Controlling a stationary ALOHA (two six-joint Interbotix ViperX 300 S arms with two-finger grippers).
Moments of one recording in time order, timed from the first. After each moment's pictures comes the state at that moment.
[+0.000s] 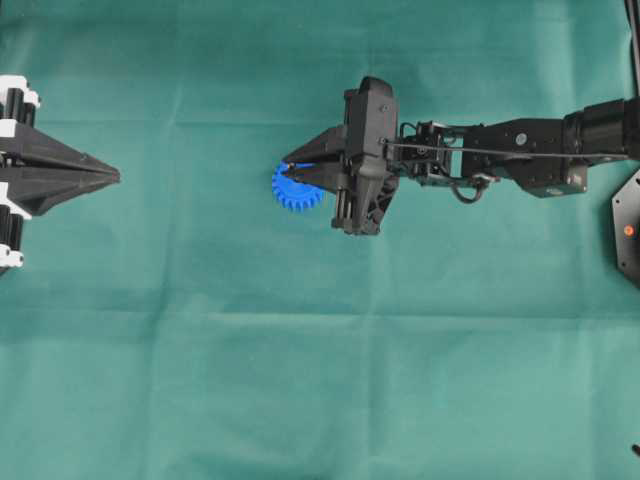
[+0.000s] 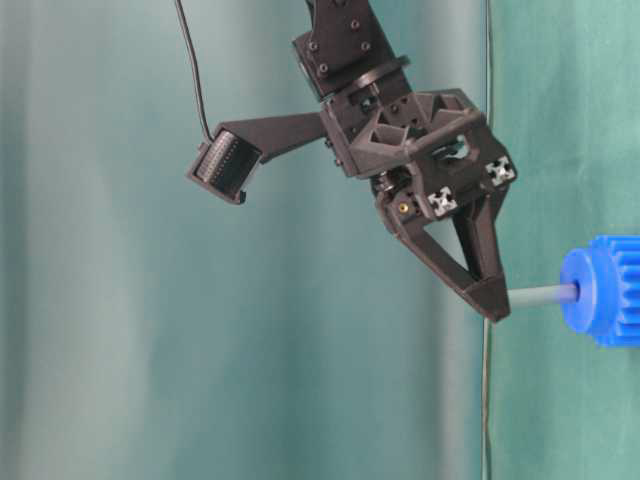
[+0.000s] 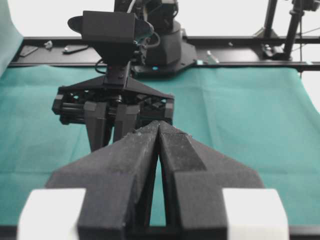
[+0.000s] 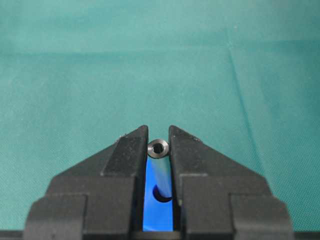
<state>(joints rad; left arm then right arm) -0.01 -0.96 1.19 0.01 -0.21 0.00 -0.11 0.17 0.66 0.01 -0.41 -0.04</state>
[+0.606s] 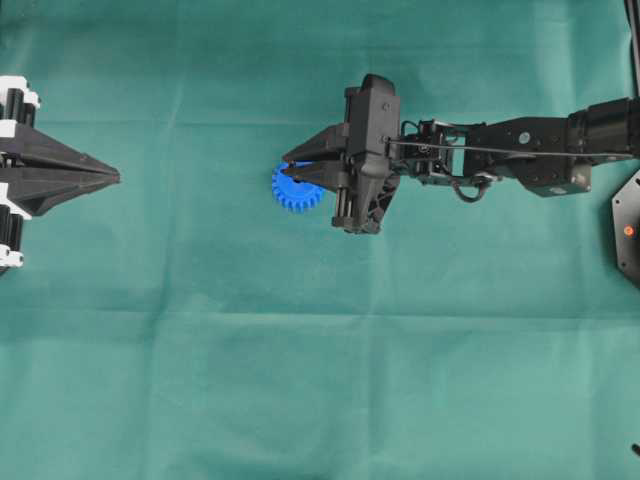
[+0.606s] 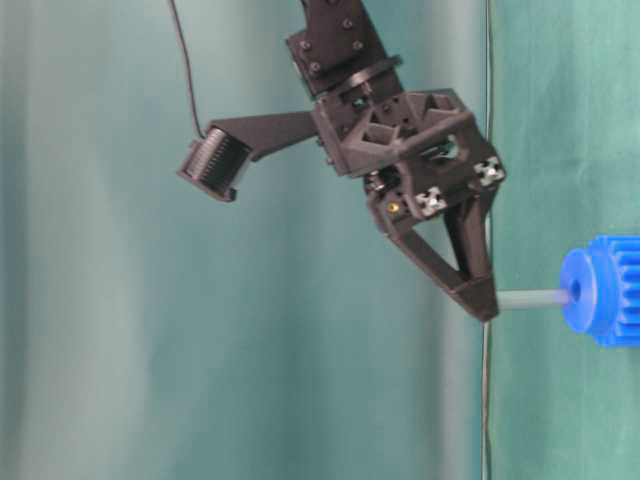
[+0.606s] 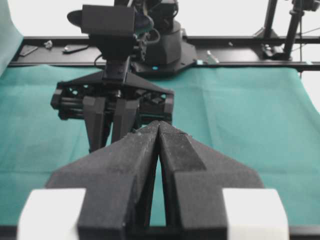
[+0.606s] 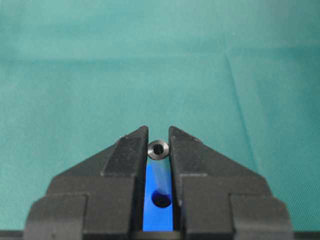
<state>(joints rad) -0.01 -0.96 1.19 0.01 -0.21 0.00 -0.11 0.15 0.66 0.01 -0.41 -0.04</state>
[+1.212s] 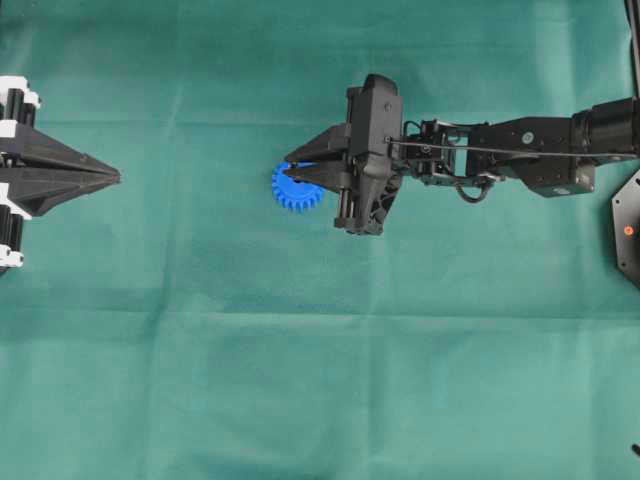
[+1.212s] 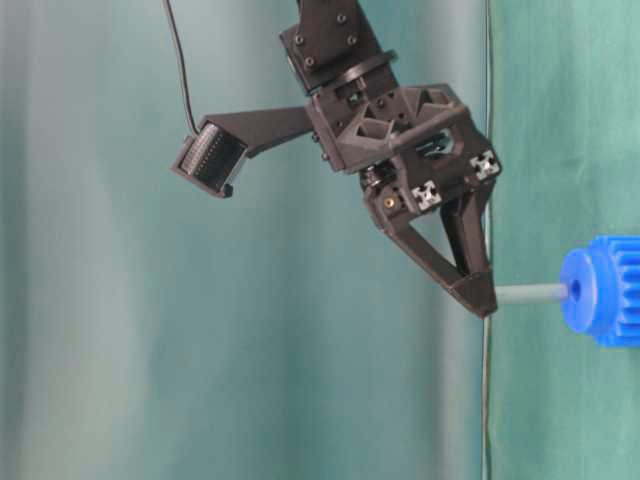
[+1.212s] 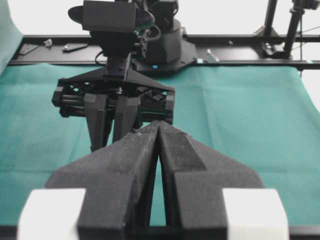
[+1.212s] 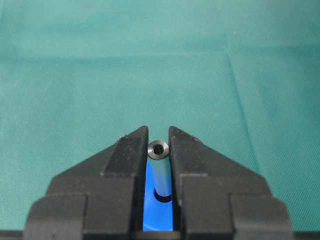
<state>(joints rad) -0.01 -0.96 1.19 0.01 -0.21 0.00 -0.11 0.15 0.67 0.01 -0.40 -0.04</state>
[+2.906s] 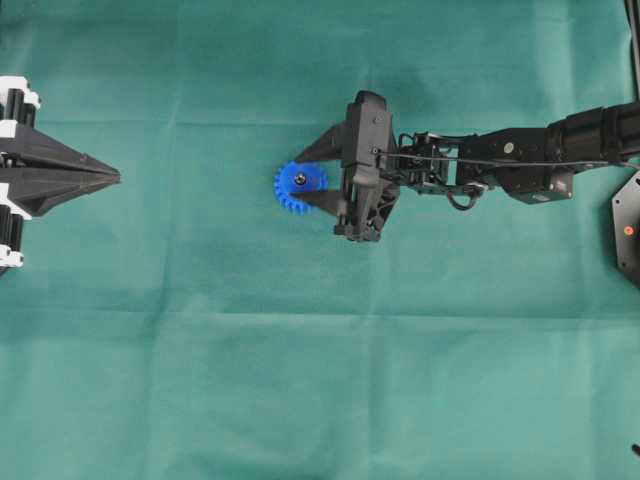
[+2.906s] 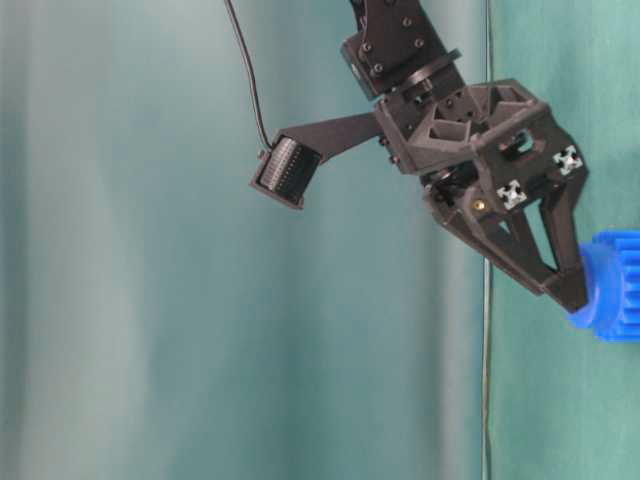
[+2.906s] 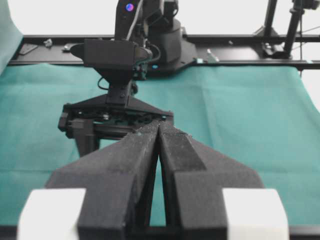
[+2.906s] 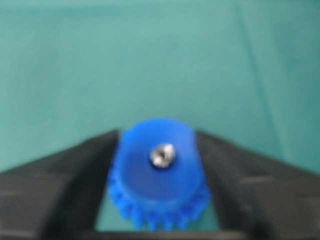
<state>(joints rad) -0.01 -0.96 1.19 0.01 -0.21 0.00 -0.11 0.24 0.67 0.03 -0.43 -0.04</state>
